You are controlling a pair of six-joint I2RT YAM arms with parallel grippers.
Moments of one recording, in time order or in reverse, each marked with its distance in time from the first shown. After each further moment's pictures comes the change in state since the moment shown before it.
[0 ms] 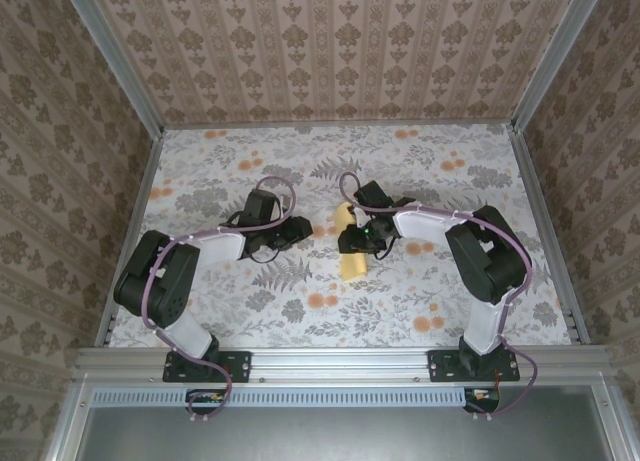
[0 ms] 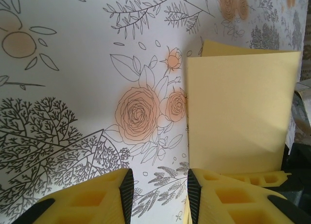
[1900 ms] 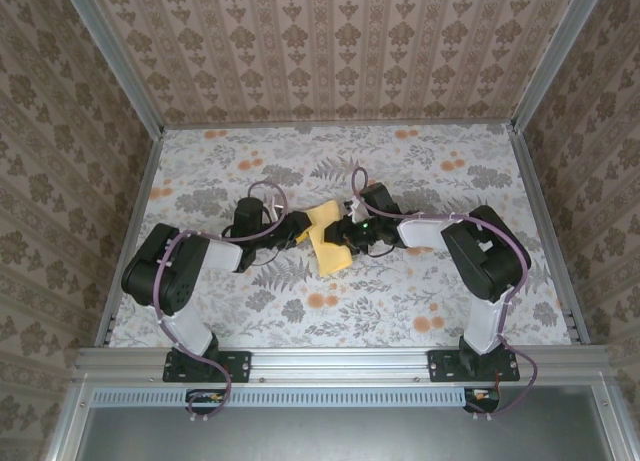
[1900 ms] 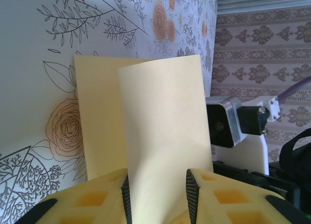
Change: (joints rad) left arm 0.055 0.085 -0.166 0.584 0.207 -0.347; right arm -0.018 0.019 -0.139 0.509 -0.410 0.443
